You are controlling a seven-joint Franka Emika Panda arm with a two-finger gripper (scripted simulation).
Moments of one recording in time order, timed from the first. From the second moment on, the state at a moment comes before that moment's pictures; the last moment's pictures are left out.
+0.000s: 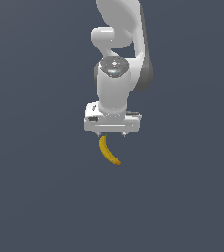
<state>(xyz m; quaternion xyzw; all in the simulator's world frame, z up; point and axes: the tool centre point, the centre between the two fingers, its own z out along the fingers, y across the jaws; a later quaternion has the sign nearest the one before) 0.003 -0.003 0.175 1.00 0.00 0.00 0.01</state>
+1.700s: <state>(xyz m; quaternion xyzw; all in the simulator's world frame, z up) -0.002 -0.022 0.109 0.99 0.11 0.00 0.01</state>
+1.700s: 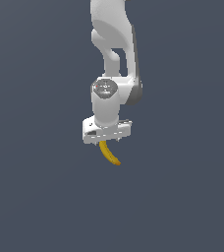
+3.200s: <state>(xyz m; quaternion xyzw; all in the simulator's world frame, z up) -0.013 -0.023 0.021 0.98 0.18 0.00 0.00</state>
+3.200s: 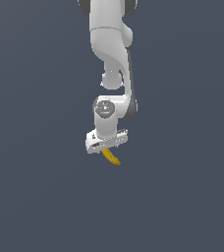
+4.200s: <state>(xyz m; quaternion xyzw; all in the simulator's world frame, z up) -0.010 -0.028 0.033 0.98 0.17 0.00 0.00</state>
